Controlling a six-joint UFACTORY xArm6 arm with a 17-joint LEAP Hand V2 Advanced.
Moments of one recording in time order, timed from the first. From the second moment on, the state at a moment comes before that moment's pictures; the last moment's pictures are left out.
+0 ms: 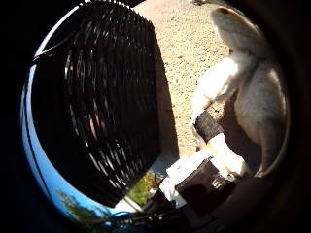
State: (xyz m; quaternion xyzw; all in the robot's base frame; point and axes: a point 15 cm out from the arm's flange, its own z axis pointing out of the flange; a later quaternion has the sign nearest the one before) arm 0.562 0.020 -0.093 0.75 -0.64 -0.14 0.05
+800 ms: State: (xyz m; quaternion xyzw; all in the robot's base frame) arm 0.536 -0.022 -0.052 0.74 -0.64 -0.17 0.09
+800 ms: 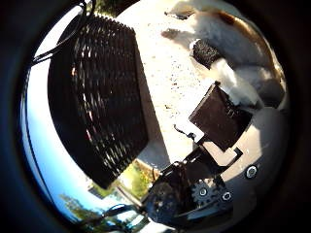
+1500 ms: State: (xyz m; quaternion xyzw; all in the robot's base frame) arm 0.424 0.031 0.284 0.81 -0.54 -0.22 0.07
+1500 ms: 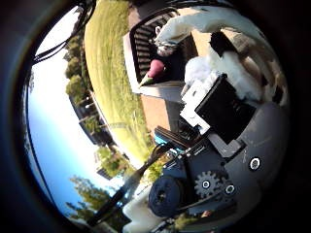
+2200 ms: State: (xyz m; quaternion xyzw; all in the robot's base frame) arm 0.508 0.297 0.208 0.86 -0.51 -0.11 -0.02
